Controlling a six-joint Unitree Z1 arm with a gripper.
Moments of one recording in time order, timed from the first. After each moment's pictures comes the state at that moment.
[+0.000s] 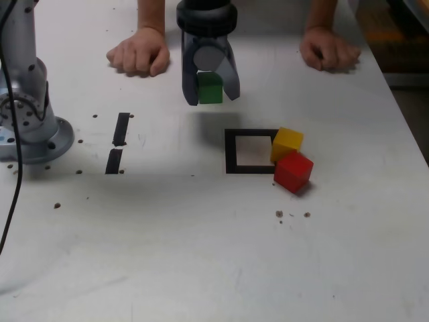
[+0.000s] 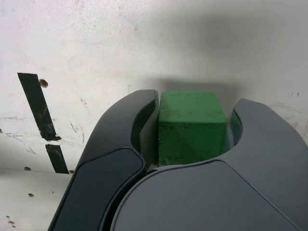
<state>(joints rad) 0.16 1.78 -1.20 1.00 0.00 0.15</state>
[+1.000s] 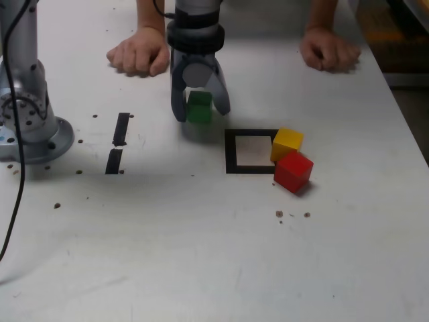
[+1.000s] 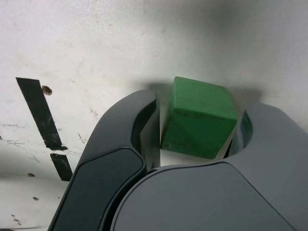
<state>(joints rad) 0.22 1.81 -1.06 0.90 -0.07 0.20</state>
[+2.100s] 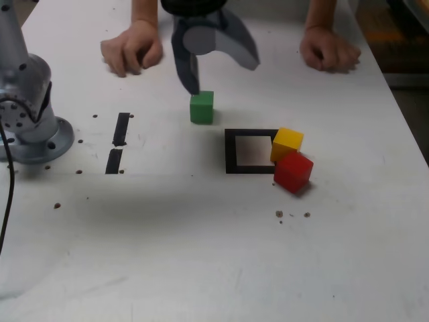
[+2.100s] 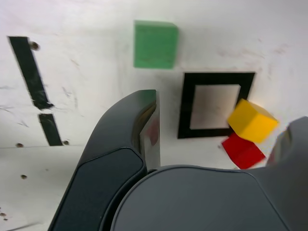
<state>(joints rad) 0.01 1.61 -1.24 1.04 0.01 0.03</state>
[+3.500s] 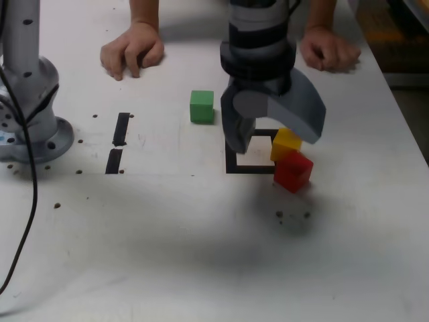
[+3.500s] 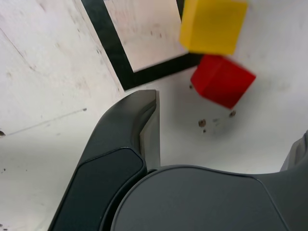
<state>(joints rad) -0.31 1.87 -1.45 1.03 0.01 0.08</state>
